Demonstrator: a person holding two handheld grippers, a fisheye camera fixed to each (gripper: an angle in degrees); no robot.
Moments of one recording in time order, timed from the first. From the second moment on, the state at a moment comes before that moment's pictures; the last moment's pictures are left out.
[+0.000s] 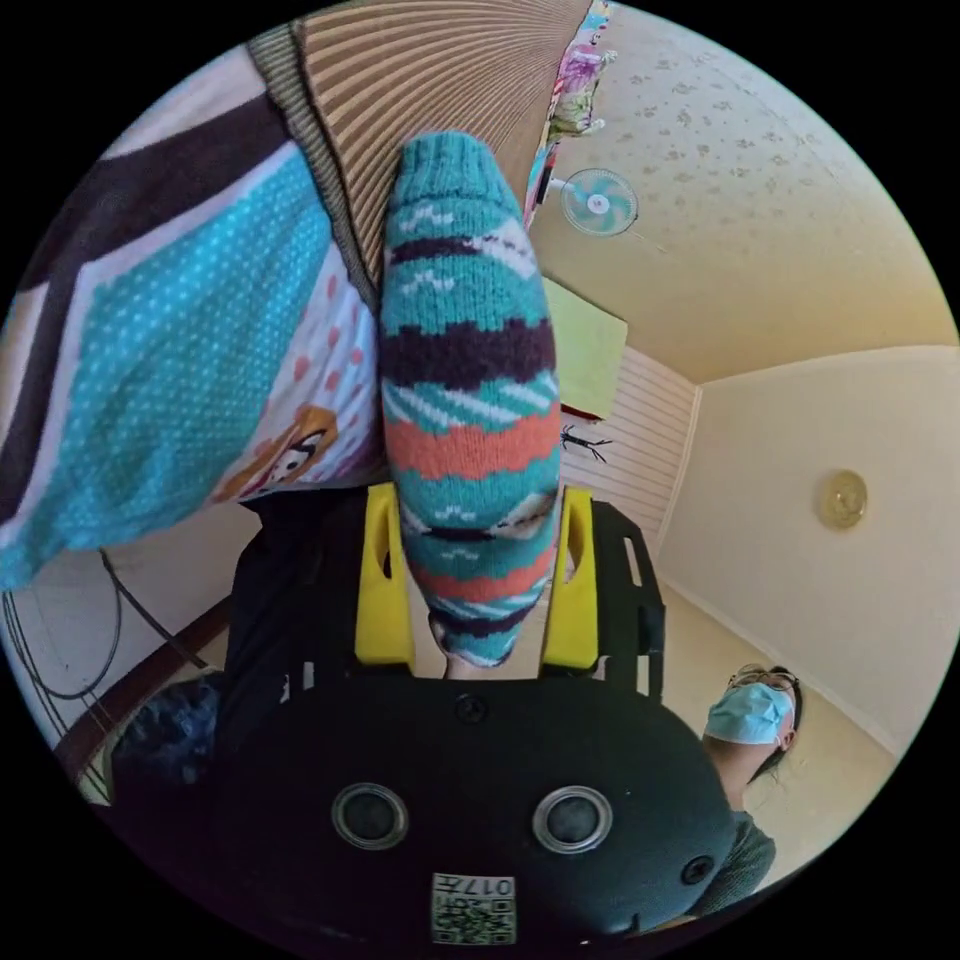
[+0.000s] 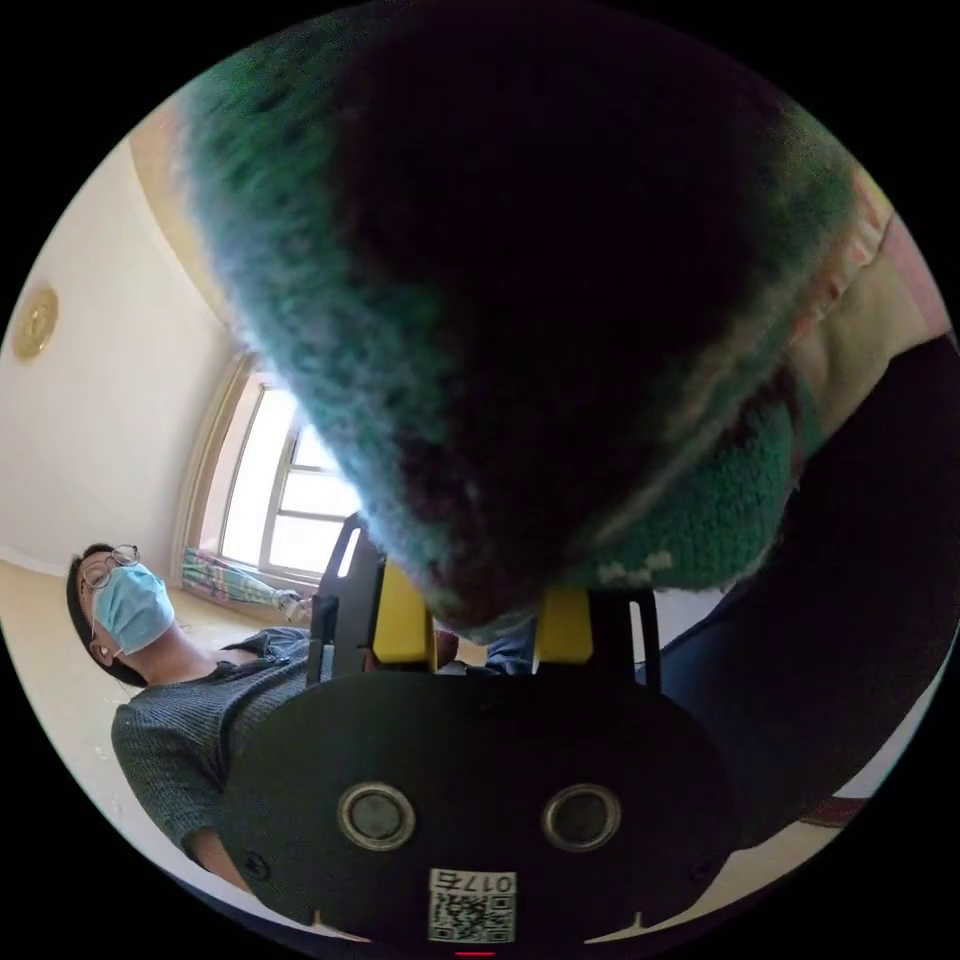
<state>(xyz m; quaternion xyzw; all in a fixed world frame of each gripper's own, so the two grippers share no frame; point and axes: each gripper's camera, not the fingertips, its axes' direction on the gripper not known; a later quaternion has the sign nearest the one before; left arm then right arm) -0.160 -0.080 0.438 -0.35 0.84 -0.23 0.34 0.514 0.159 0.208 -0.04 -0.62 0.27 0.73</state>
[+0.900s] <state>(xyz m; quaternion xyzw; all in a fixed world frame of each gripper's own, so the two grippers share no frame) 0.142 -0.141 0.141 -0.23 0.78 0.28 0.52 1.001 0.115 0.197 0.06 -0.49 0.49 0.72</state>
